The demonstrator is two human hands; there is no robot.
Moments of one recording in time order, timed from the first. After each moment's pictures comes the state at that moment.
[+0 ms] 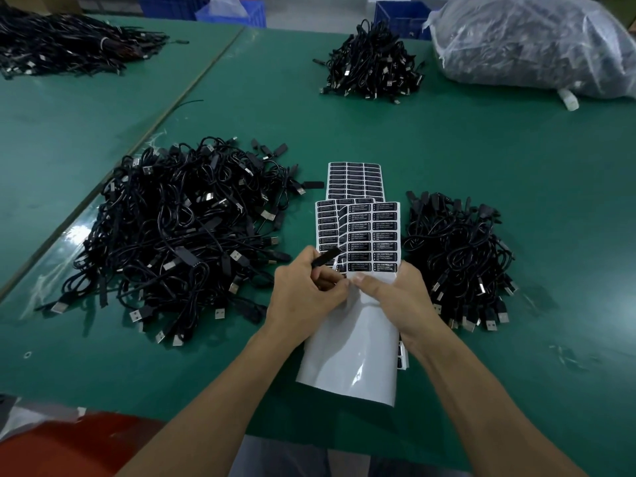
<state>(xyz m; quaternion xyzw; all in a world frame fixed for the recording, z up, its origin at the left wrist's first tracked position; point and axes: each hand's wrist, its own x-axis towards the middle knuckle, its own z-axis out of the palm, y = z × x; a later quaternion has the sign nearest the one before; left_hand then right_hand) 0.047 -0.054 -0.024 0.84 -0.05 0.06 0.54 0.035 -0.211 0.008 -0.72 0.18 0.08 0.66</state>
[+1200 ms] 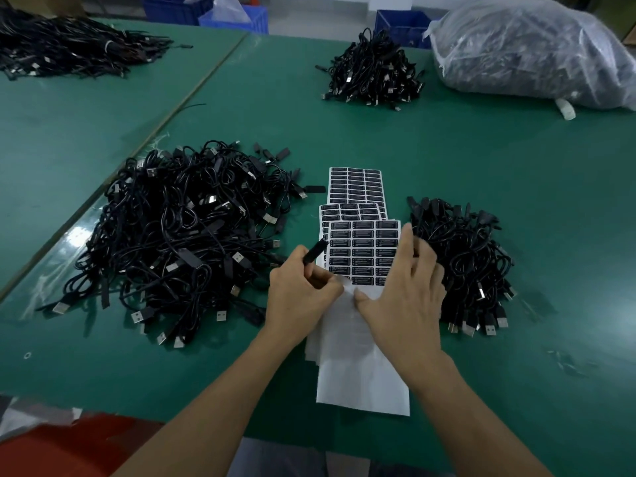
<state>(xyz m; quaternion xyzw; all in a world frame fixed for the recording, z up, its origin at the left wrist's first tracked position) 0.049 -0.050 -0.020 0.84 -0.02 0.10 0.53 0.014 -0.195 0.020 -0.97 0.09 -0.10 0.20</state>
